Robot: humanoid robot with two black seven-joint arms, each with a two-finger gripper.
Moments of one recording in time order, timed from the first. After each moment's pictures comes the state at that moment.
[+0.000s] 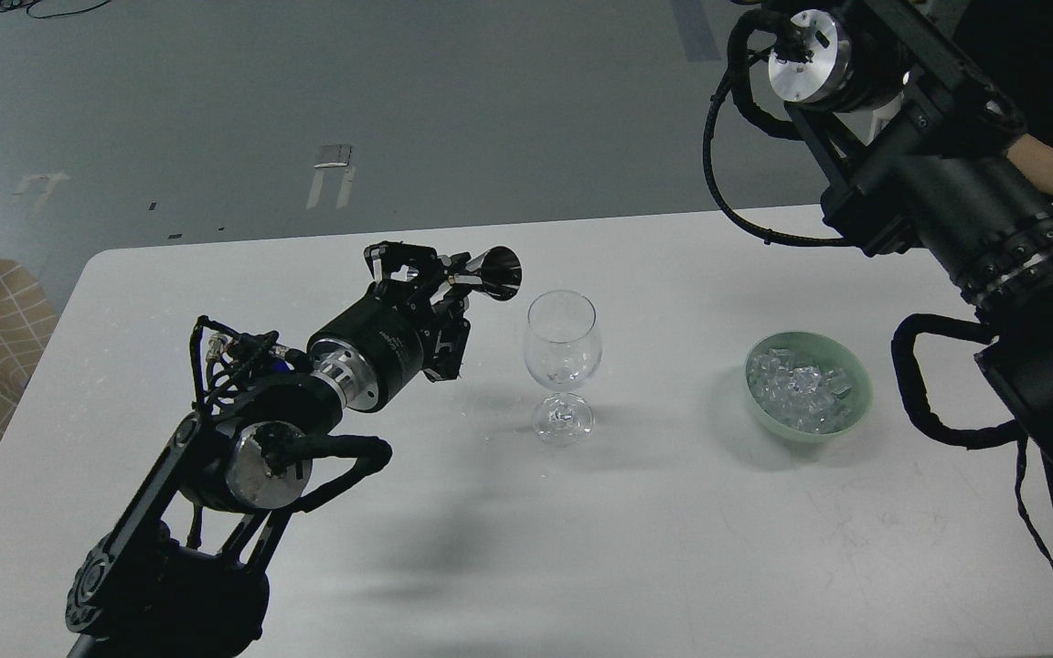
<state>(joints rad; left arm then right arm) -0.23 0.08 -1.19 -1.76 0.71 0.28 0.49 1.26 0.00 0.99 0.57 -0.41 -0.03 0.13</state>
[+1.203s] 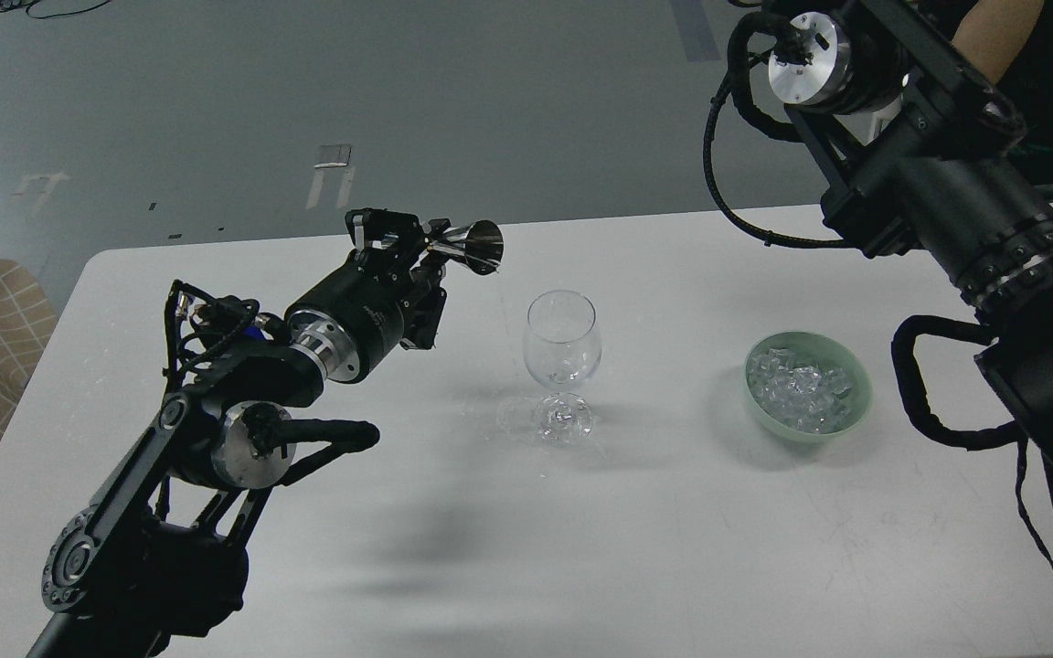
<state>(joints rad) -0.29 0.13 -1.19 -1.76 0.78 0.26 0.49 1.26 0.00 0.99 0.56 -0.41 -0.03 0.13</state>
